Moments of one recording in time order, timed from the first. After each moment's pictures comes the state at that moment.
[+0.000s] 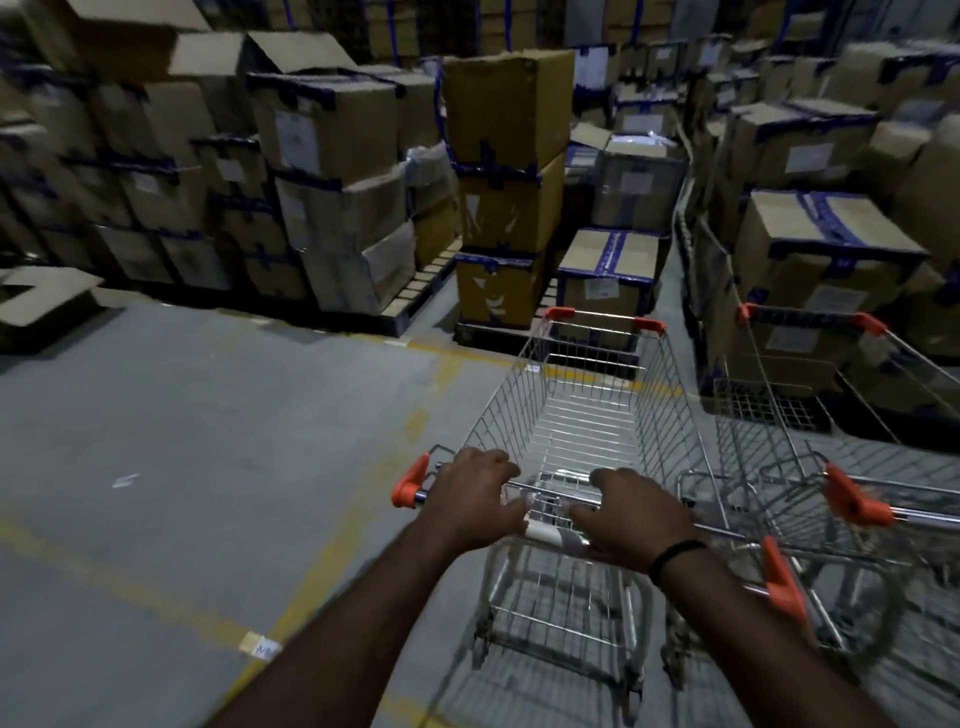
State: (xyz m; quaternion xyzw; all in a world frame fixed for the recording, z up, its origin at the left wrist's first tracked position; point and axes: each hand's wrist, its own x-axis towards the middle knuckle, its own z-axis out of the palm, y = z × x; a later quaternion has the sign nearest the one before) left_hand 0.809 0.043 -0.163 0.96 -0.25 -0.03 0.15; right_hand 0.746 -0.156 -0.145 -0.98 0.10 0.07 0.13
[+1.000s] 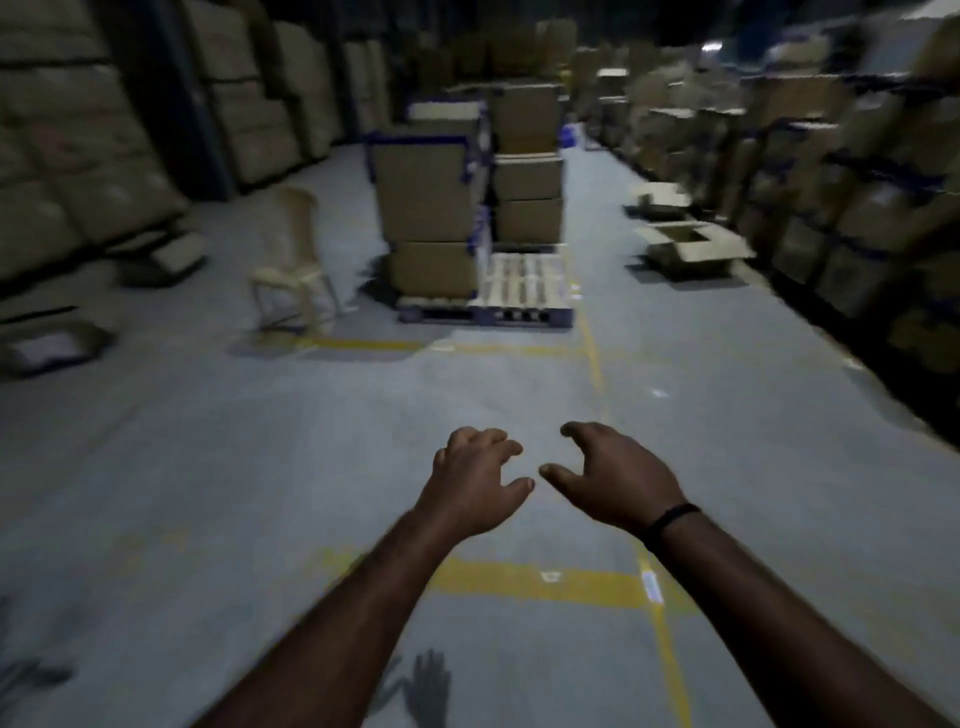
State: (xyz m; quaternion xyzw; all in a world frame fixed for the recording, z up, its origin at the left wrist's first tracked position) left_hand 0.381 0.467 -0.125 0.89 0.41 0.13 0.16; right_hand 0.545 0.374 -0.084 -0.79 -0.59 0.07 0.15
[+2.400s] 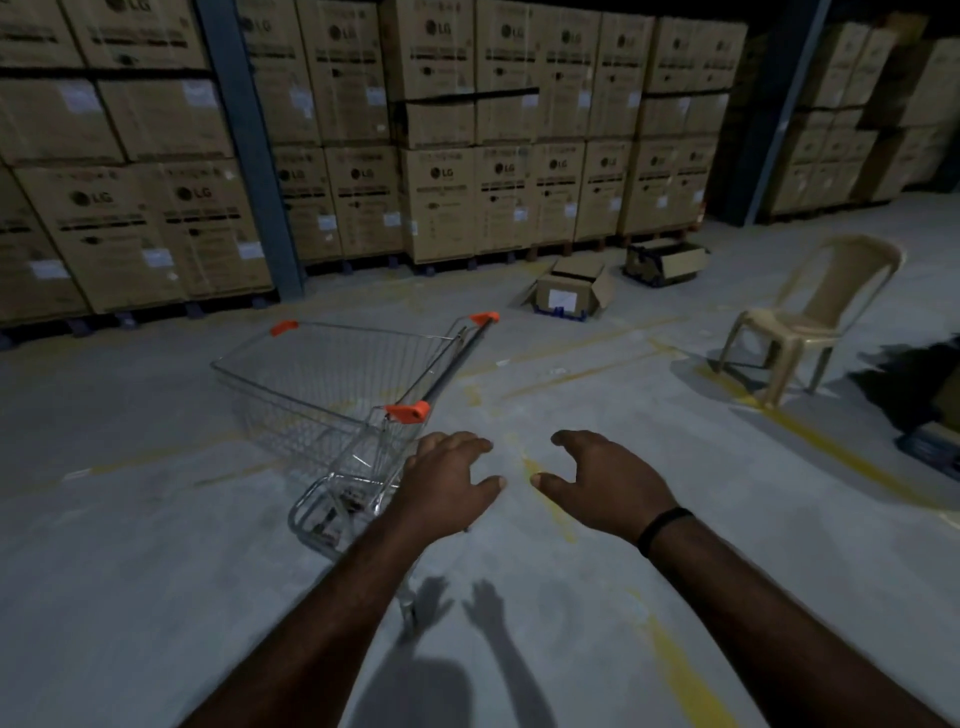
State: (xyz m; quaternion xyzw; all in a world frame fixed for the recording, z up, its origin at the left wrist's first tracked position) left_hand -0.205 0.501 -0.117 0.51 0.82 0.25 0.06; right_hand -0.019 0.612 -0.068 -0.35 -0.92 0.15 0.07
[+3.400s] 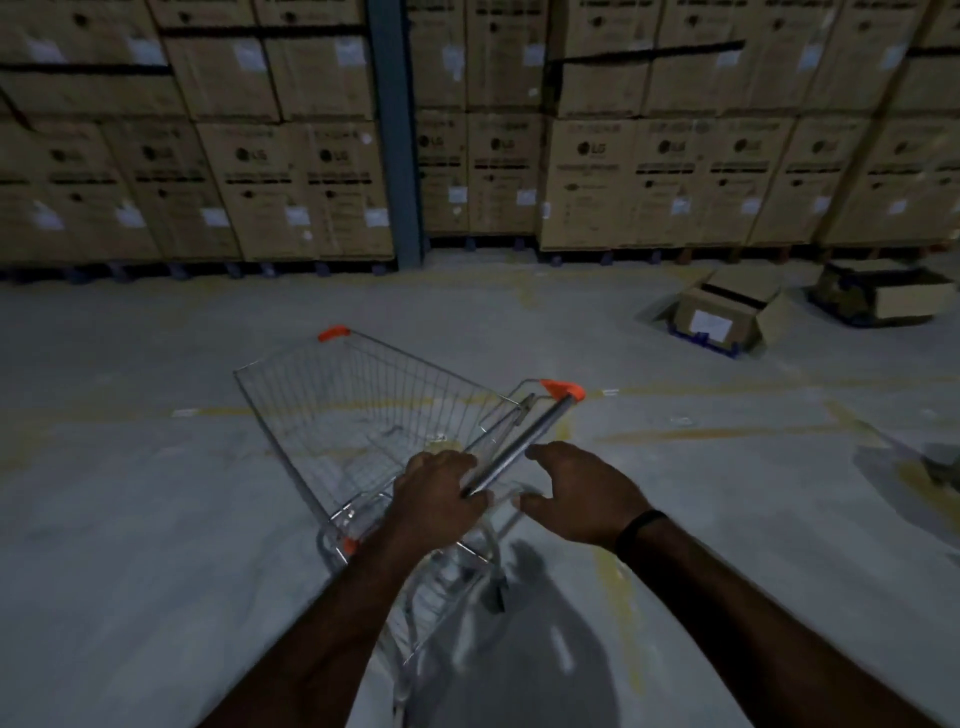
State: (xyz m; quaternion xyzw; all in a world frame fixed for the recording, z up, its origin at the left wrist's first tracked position) left_hand -0.427 0.769 -0.160 0.32 0.91 0.24 0.07; right_hand -0.304 0.936 -0.101 -0.14 -0.97 0.17 -0.02
